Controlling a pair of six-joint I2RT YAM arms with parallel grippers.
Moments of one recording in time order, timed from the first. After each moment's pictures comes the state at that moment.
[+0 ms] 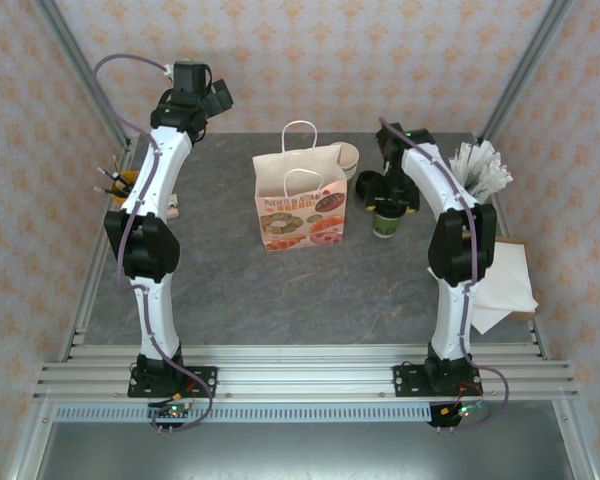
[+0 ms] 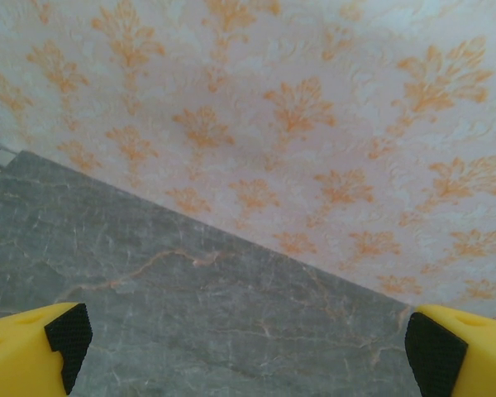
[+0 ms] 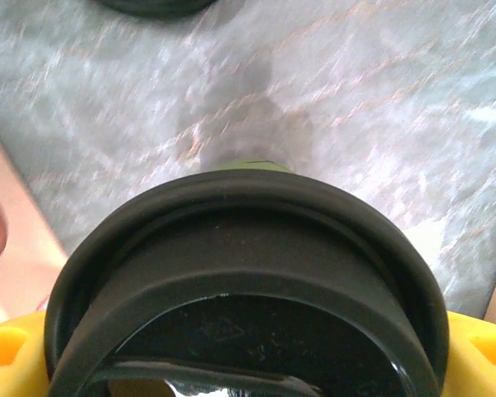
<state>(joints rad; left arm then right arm) -0.07 2.12 2.25 -0.67 -0.26 -0.47 0.24 2.04 1.88 -1.32 0.04 0.34</state>
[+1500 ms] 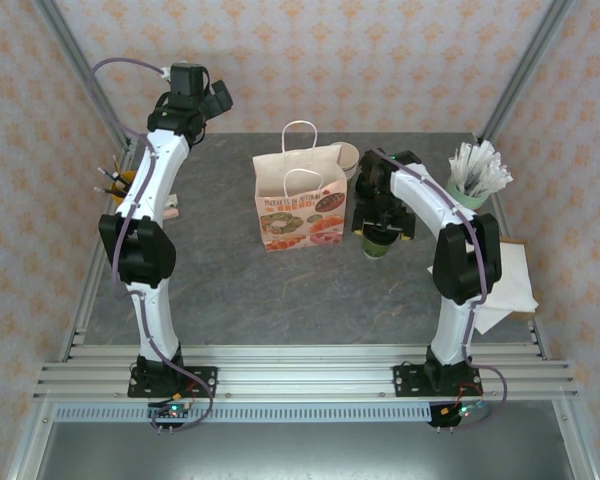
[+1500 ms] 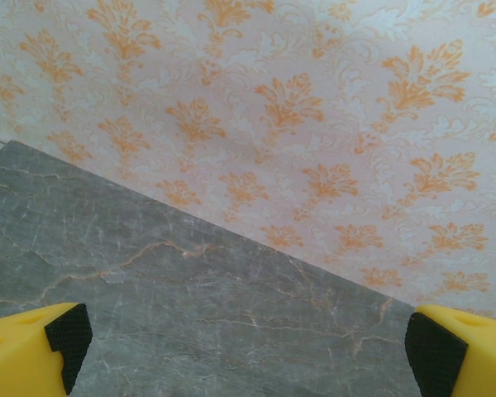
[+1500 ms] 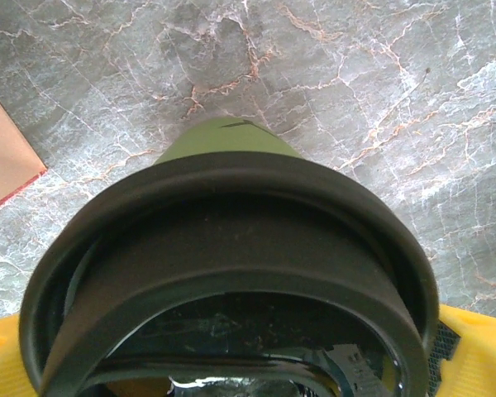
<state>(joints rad) -0.07 2.06 2.17 -0.63 -0.23 -0.49 0.33 1.91 1.64 -1.32 0.04 0.53</state>
